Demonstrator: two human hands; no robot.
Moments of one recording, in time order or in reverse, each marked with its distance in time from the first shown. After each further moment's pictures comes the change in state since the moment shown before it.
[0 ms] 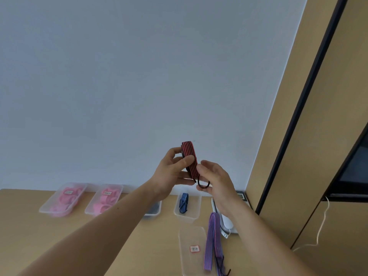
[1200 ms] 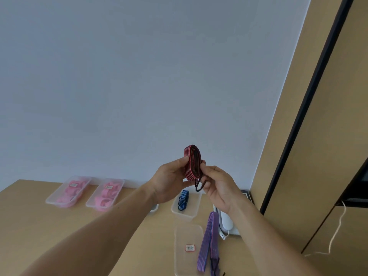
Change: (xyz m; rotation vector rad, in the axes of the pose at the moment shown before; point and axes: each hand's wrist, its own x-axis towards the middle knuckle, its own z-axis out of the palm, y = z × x) left_hand 0.020 -0.027 0.032 -0.204 -0.087 -0.229; right_hand 0.029 0.010 -0.047 0.488 -0.156 0.235
